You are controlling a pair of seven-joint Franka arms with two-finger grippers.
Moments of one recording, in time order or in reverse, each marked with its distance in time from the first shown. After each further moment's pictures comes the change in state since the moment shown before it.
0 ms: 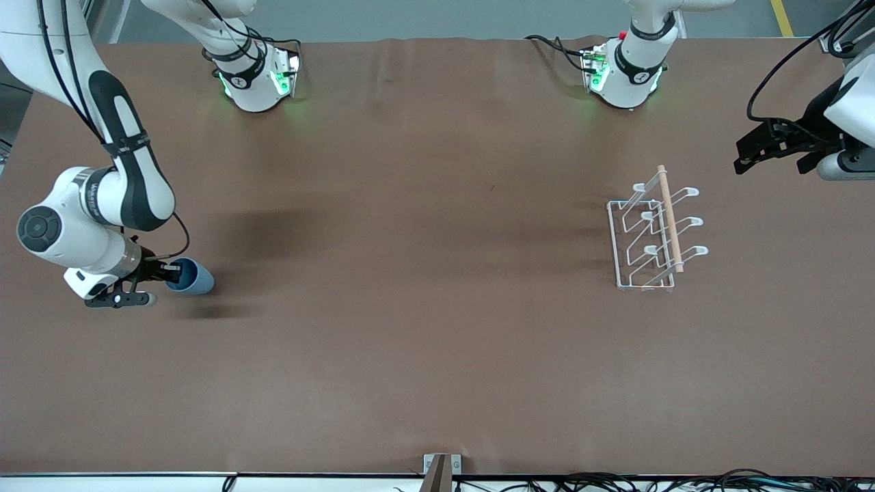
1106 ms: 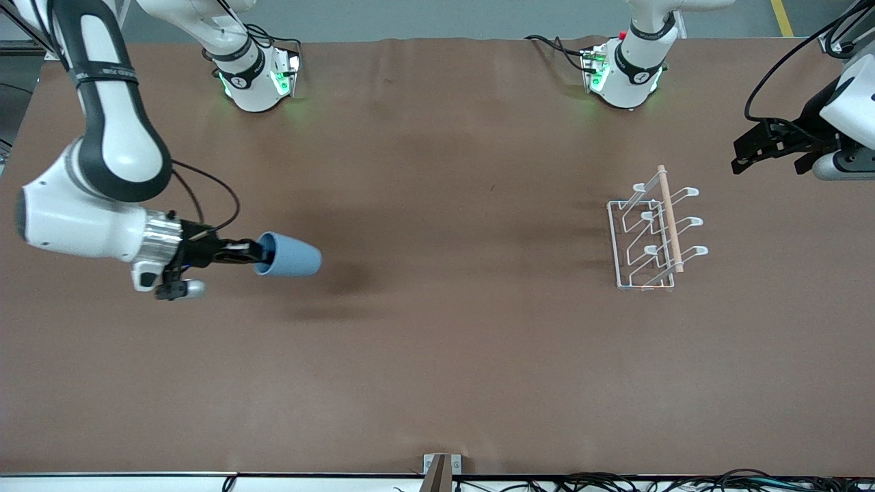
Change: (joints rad) left arm -0.010 0.001 -0.002 0.001 0.000 0.000 0.002; right arm 0.215 -0.134 0.068 0.130 0.808 -0.364 -0.001
